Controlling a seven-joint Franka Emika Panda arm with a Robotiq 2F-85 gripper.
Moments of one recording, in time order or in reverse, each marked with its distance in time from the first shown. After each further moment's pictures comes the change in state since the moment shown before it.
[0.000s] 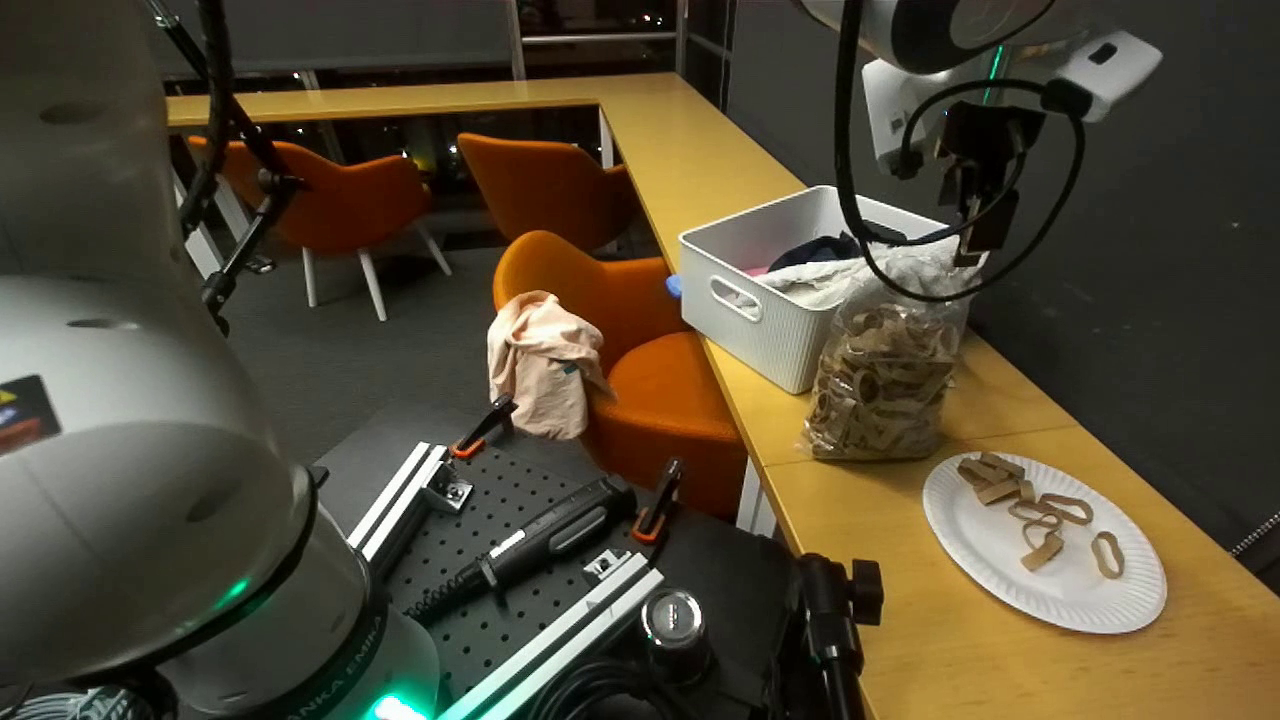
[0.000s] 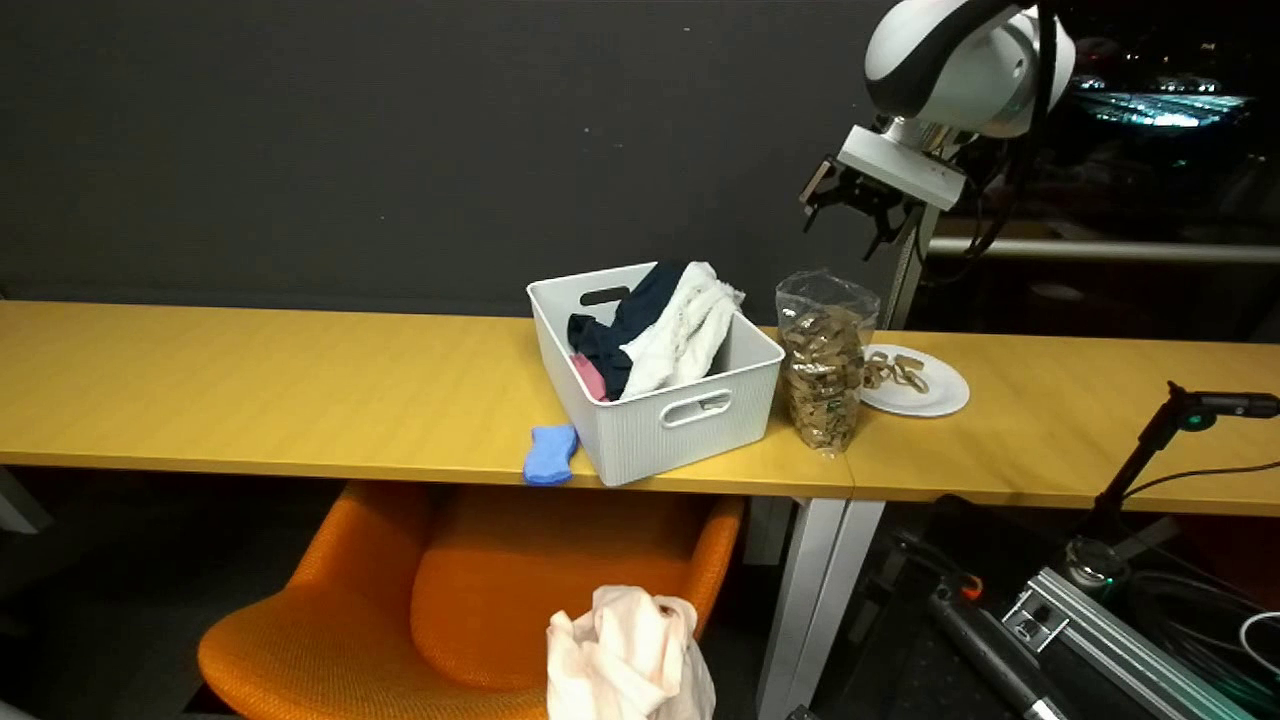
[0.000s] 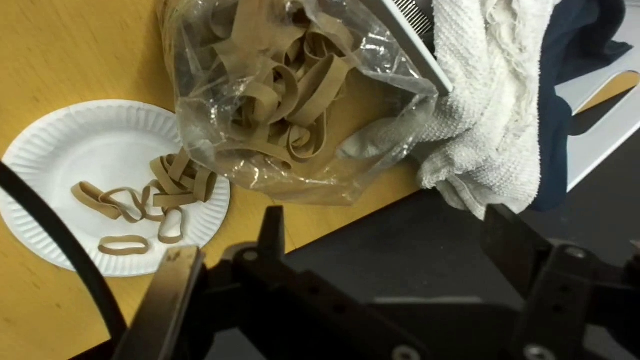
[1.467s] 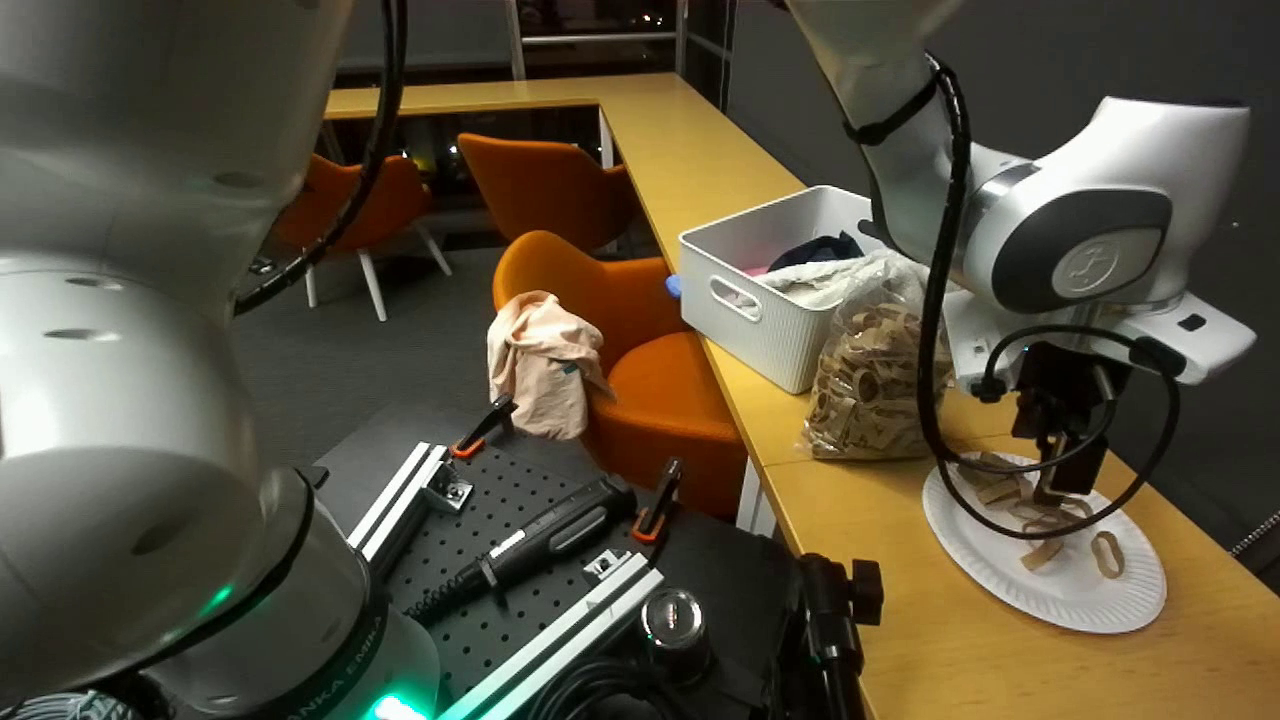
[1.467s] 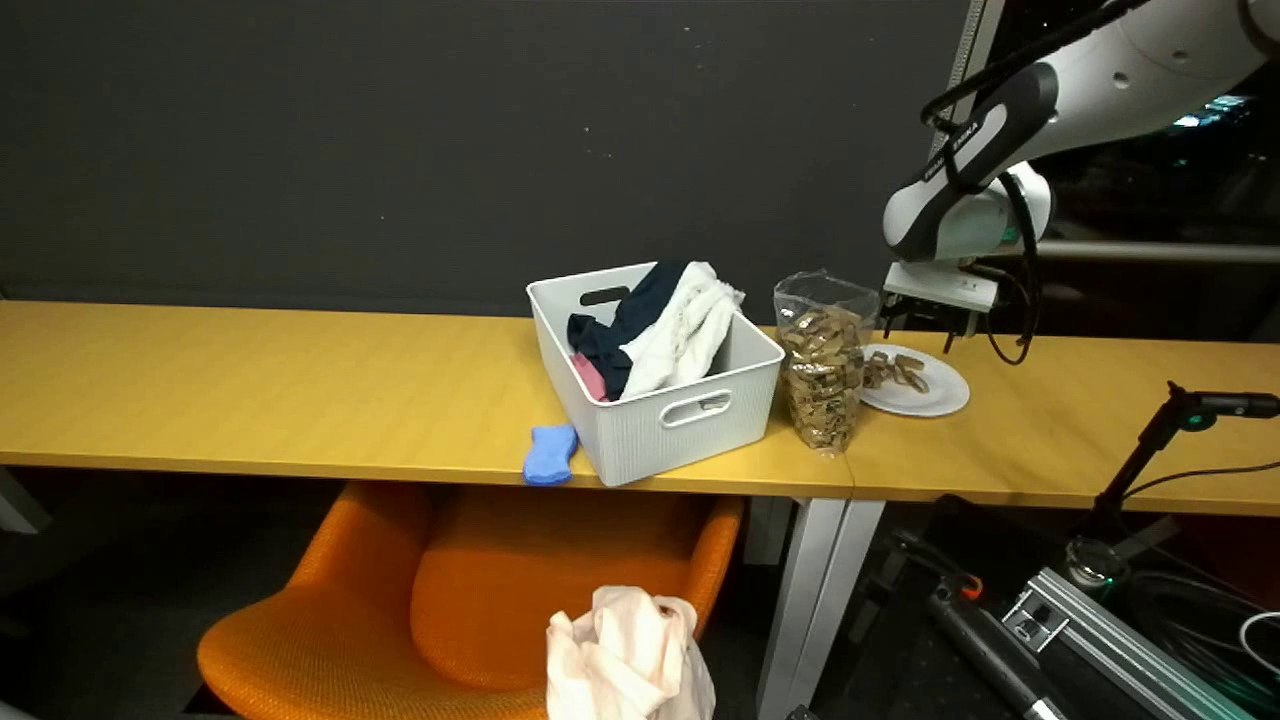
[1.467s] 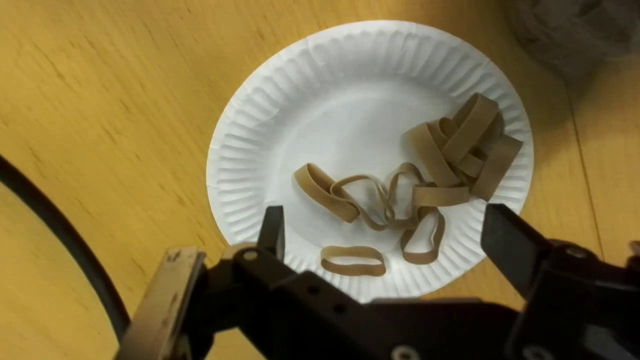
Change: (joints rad) arm -0.107 0.393 -0.121 0.120 -0.120 0.012 0.060
